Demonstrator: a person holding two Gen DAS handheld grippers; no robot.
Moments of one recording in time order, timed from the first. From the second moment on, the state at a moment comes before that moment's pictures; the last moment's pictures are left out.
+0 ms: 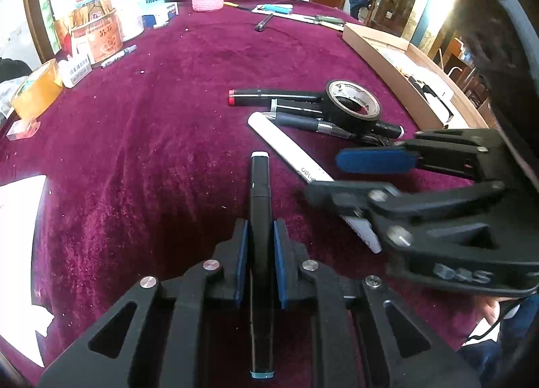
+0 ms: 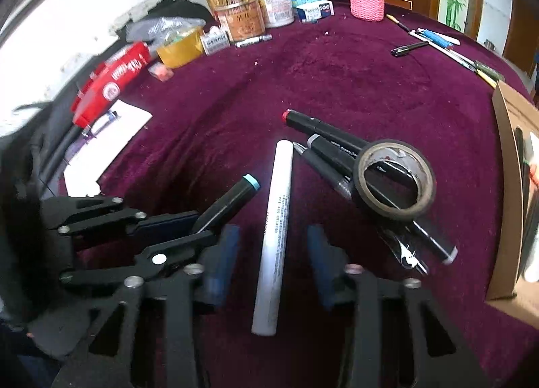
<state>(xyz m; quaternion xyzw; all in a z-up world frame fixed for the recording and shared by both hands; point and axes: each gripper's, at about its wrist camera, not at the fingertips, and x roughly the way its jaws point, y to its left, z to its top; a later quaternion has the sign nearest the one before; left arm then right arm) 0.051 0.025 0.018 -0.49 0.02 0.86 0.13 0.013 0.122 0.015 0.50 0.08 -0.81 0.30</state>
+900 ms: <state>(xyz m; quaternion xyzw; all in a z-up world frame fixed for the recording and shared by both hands) 0.046 0.035 0.037 -0.45 0.00 0.88 0.12 0.026 0.162 0.027 0.46 0.01 -0.83 0.32</state>
